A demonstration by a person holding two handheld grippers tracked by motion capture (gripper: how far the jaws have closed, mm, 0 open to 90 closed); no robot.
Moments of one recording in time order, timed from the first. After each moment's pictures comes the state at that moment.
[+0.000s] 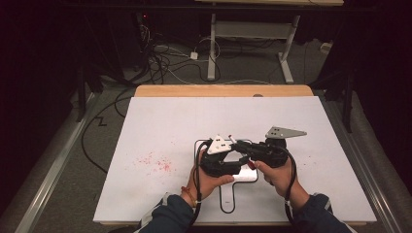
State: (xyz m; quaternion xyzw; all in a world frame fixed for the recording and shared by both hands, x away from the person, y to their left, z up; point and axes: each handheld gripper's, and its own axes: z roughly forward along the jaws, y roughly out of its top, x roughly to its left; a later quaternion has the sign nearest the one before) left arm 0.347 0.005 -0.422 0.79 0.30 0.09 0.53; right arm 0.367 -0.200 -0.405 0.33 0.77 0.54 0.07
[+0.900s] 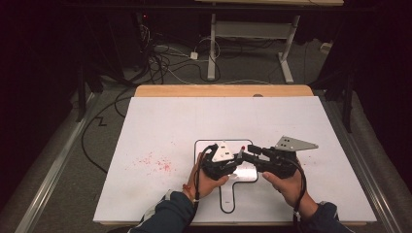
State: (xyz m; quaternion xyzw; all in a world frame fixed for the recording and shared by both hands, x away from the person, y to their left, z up) left arm 0.358 0.008 -0.456 0.83 0.21 0.12 0.49; right arm 0.341 -0.222 -0.410 0.31 0.77 0.54 0.12
